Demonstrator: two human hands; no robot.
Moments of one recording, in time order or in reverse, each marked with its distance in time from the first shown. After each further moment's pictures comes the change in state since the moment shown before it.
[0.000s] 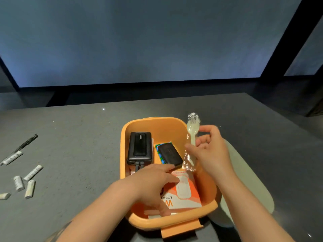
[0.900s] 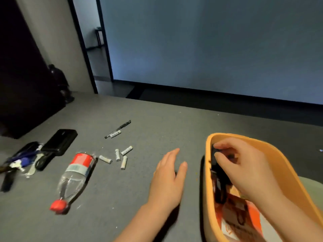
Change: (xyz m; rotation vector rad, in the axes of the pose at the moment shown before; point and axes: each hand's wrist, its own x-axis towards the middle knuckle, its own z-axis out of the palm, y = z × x) left_hand -0.095 -0.065 0.039 -0.724 1.060 -0.638; right_hand -0.024 -0.089 0.095 -0.286 -0.383 -0.486
